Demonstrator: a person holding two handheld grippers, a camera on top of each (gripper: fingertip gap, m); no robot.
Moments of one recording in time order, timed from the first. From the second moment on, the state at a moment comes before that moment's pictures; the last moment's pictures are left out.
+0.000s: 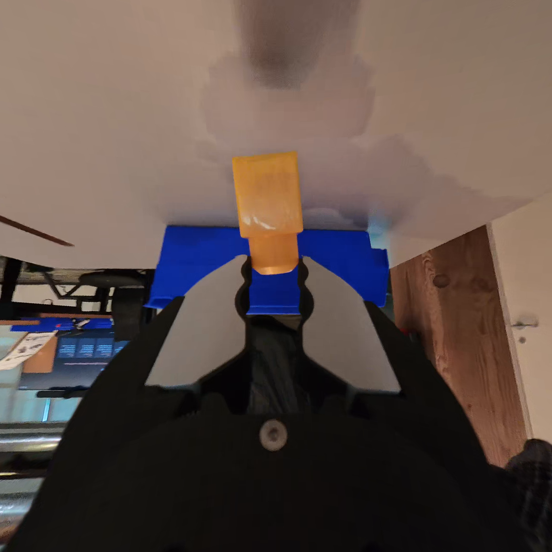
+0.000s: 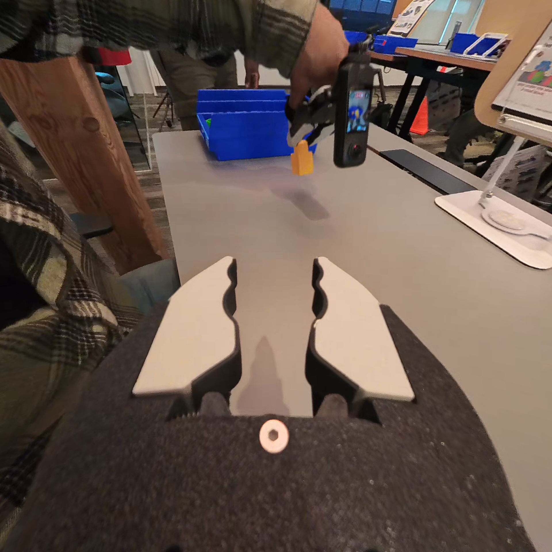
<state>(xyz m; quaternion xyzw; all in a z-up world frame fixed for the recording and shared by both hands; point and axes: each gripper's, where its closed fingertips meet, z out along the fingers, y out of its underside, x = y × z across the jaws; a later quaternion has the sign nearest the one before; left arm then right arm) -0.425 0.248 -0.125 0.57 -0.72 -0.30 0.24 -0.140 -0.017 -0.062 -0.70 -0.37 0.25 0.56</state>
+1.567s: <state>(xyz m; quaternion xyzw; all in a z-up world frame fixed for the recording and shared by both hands) -0.336 0.233 -0.061 0.73 -0.57 0.12 -0.36 -0.133 -0.002 -0.067 -0.72 -0.34 0.24 0.56</state>
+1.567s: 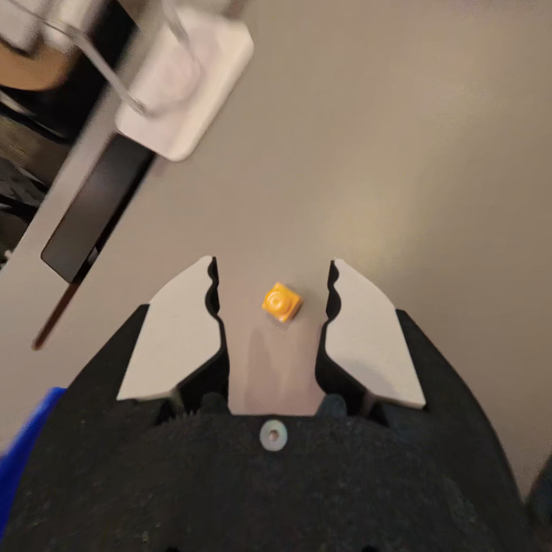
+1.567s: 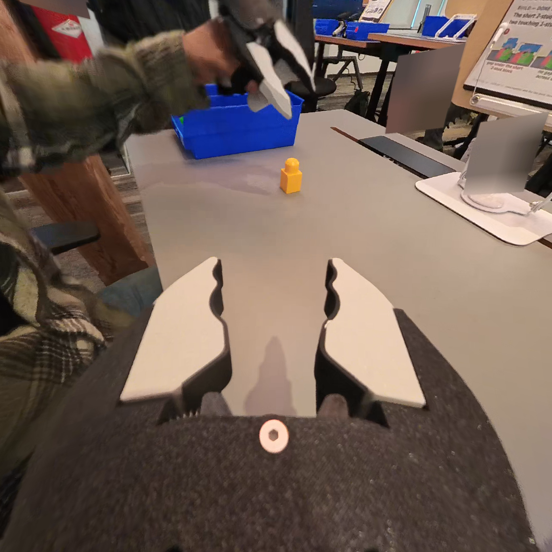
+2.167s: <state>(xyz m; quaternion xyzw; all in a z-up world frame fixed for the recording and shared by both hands) -0.412 0.215 -0.057 0.65 -0.23 0.28 -0.67 -0.184 0.067 -0.056 -0.74 -0.31 0.20 0.57</state>
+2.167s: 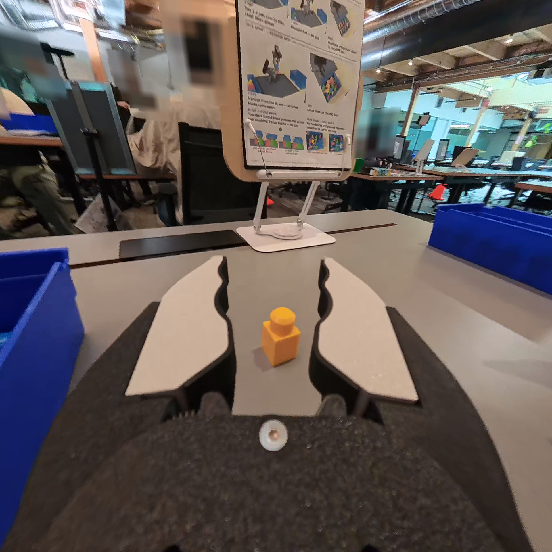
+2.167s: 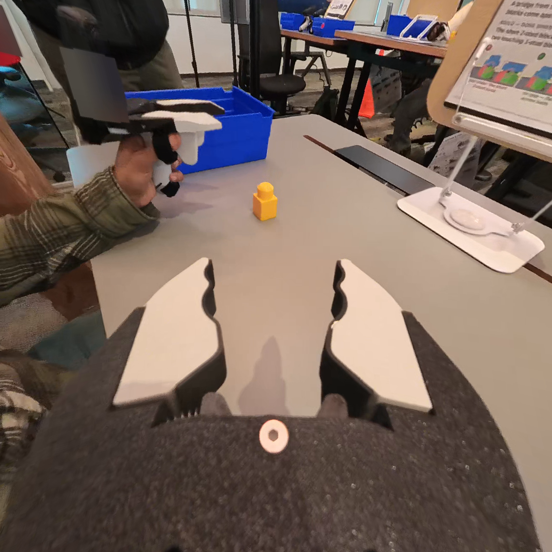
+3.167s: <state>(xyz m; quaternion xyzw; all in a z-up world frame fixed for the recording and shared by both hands) -0.438 0.200 -0.049 0.69 -0.27 0.31 -0.60 -0.272 0.139 -0.051 -0.74 -0.37 0.20 0.53</state>
